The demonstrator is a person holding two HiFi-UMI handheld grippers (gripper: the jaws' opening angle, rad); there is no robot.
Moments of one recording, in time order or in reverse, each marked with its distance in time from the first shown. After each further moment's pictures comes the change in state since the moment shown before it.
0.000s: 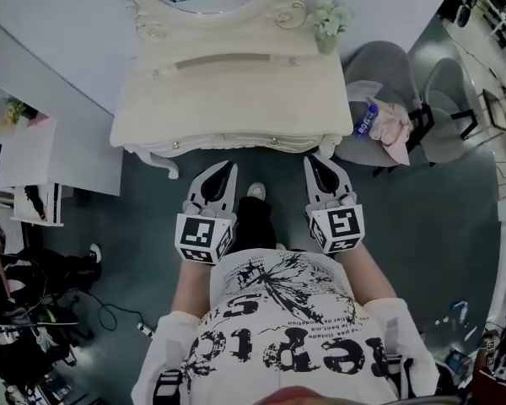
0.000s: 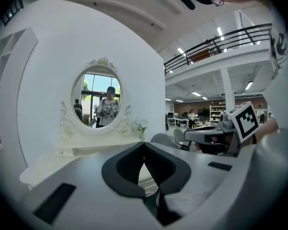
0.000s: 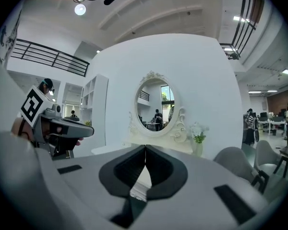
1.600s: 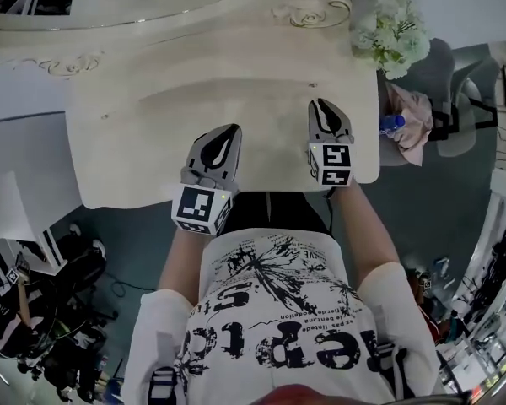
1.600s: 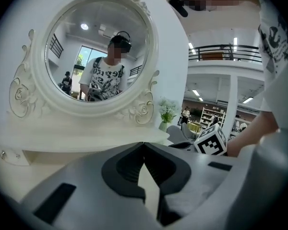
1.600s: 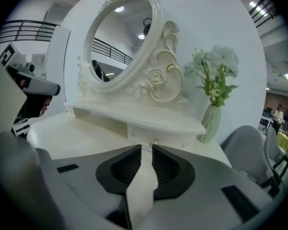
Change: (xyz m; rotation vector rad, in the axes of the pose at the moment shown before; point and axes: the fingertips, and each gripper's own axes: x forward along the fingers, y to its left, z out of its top) left arm 0.304 0.213 -0.016 -0.133 0.159 -0.159; right arm 0.375 -0.170 -0.111 0.020 0.390 -0.172
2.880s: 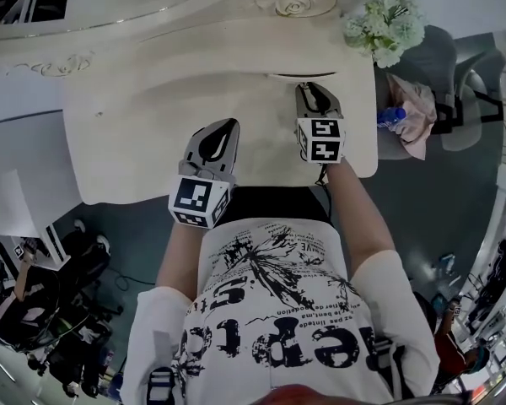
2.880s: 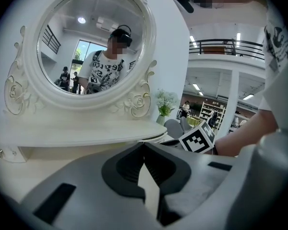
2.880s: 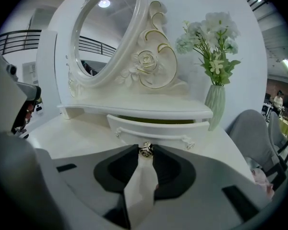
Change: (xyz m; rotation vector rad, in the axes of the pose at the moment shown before) left arm 0.017 -0.019 -0.014 0.002 0.083 -0.004; right arm 0.033 -0.011 -0.018 0.100 0.083 0.013
